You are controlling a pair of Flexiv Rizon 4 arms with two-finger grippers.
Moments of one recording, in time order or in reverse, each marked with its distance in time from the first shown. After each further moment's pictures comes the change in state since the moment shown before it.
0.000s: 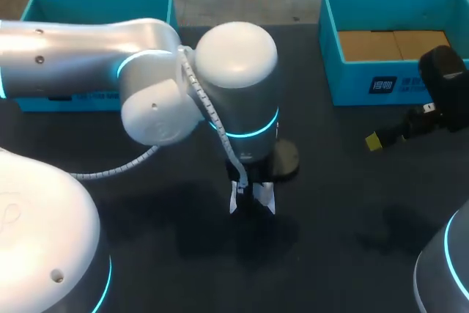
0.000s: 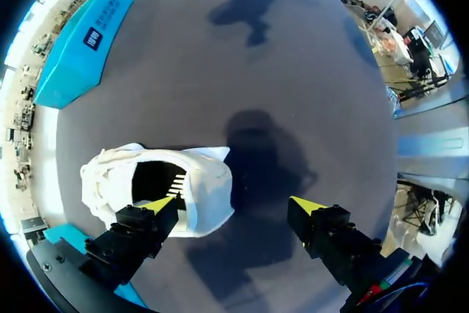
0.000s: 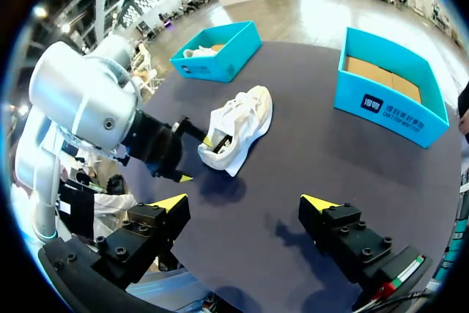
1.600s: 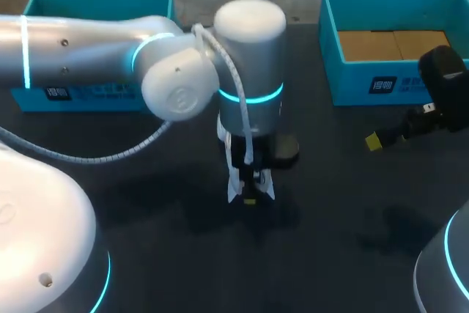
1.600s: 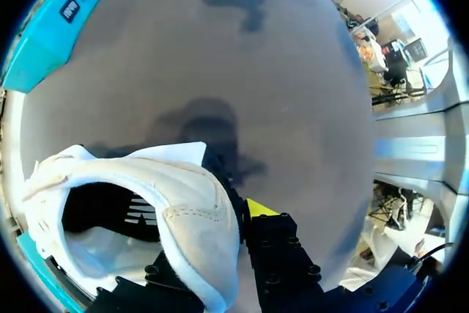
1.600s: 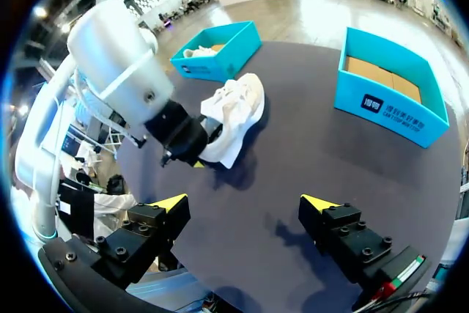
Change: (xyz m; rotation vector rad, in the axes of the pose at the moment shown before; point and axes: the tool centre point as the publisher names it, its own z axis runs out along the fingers) left arm -0.002 0.002 0.006 -0.037 0.245 -0.054; right arm 0.000 0.000 0.000 0.000 0.000 0.000
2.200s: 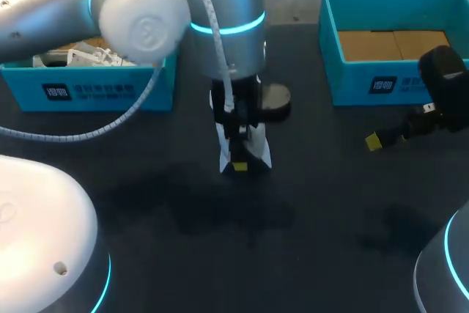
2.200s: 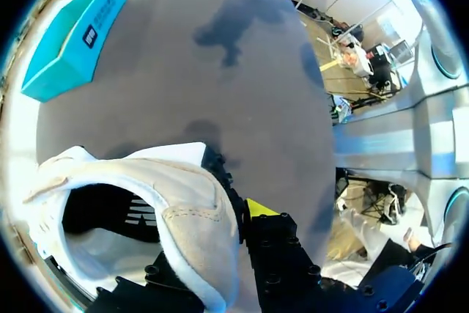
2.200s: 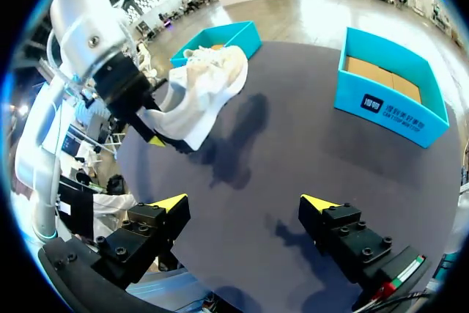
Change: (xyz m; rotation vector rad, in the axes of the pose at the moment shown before) left arm 0.023 0.014 -0.114 0.056 0.035 0.051; right arm 0.000 0.000 0.000 0.000 0.000 0.000
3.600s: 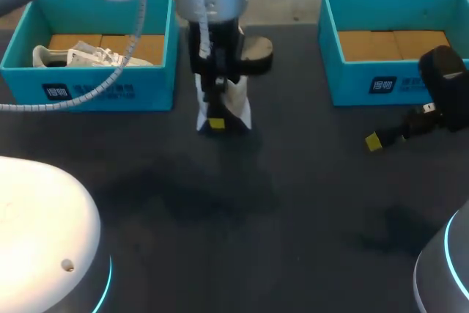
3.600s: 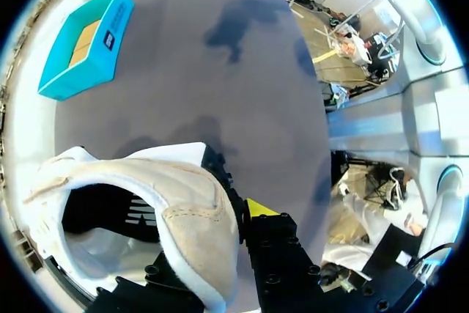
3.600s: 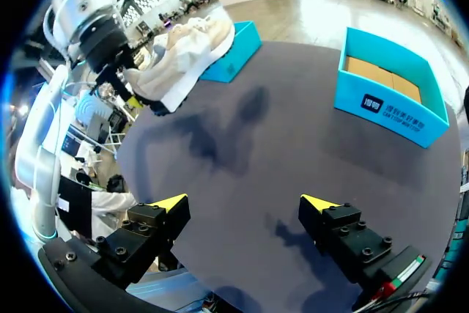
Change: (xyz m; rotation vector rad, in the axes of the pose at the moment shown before) left arm -0.028 0.038 -0.074 -0.065 -0.025 0.031; right arm 0.000 0.000 0.000 0.000 0.000 0.000
